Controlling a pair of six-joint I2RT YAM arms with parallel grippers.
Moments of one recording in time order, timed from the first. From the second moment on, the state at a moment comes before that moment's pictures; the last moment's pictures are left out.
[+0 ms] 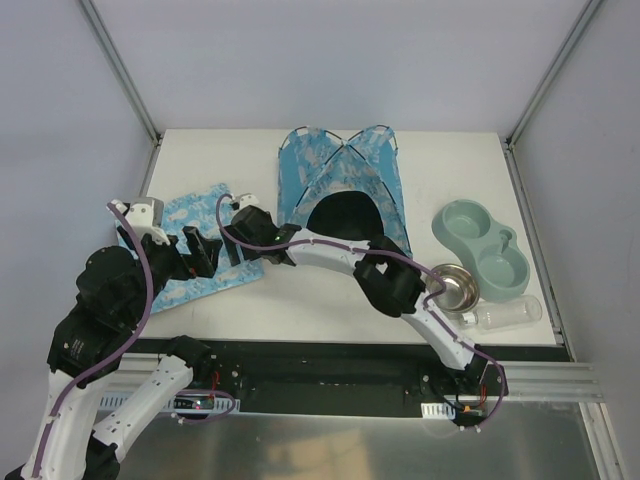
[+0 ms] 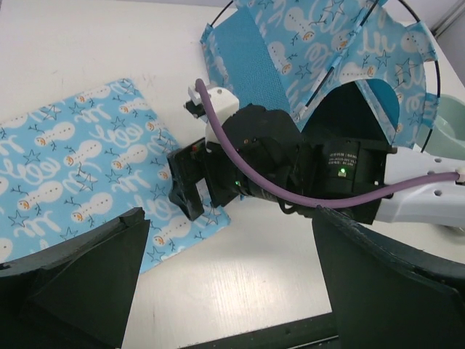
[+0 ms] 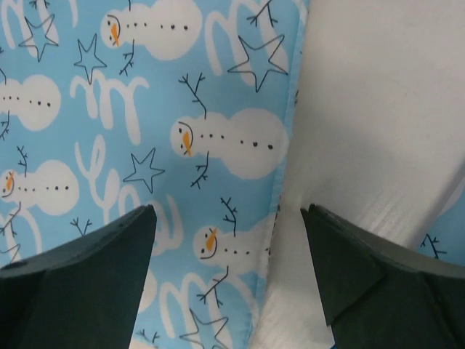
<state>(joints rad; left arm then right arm) -0.43 0.50 1.13 -0.87 -0.15 -0.27 1.08 2.40 1.95 -0.28 0.18 0.49</state>
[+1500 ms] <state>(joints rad) -0.43 0.57 1.34 -0.94 -0.27 -0.24 1.17 1.78 1.72 -0.42 0.48 0.16</state>
